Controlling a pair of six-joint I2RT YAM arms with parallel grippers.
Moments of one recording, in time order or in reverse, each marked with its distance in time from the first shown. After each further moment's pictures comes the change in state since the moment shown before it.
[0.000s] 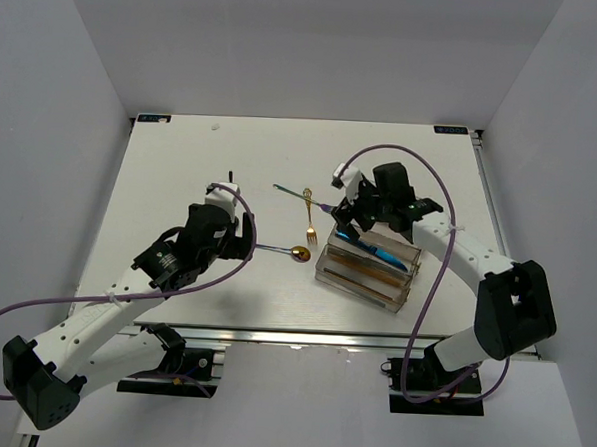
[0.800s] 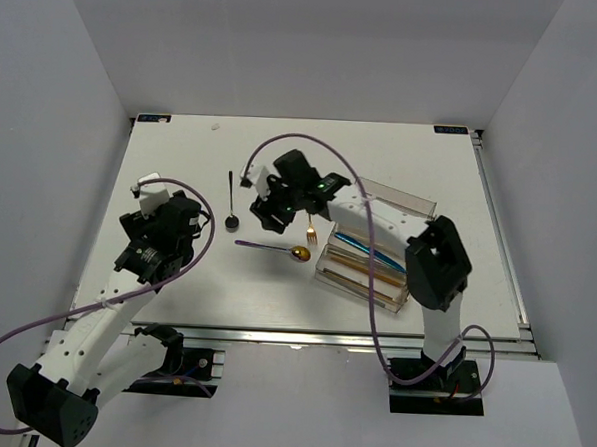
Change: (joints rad) left arm 0.269 -0.050 0.001 -0.129 -0.532 -0.249; right arm 0.350 0.428 0.571 -0.138 0.043 0.126
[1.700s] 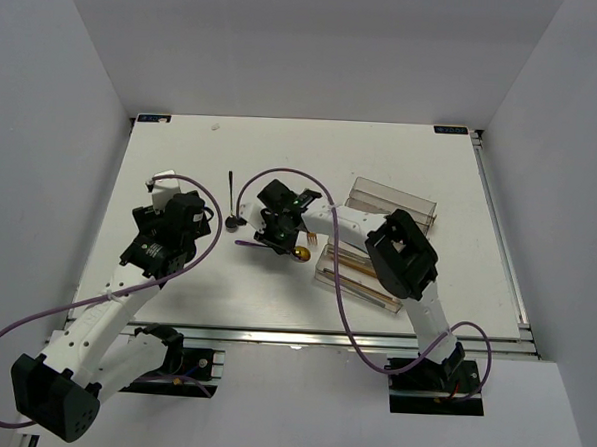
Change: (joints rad) left arm 0.001 0.050 0.000 0.051 0.148 0.089; right arm 0.078 0.266 0.074 -0.206 0.121 -0.116
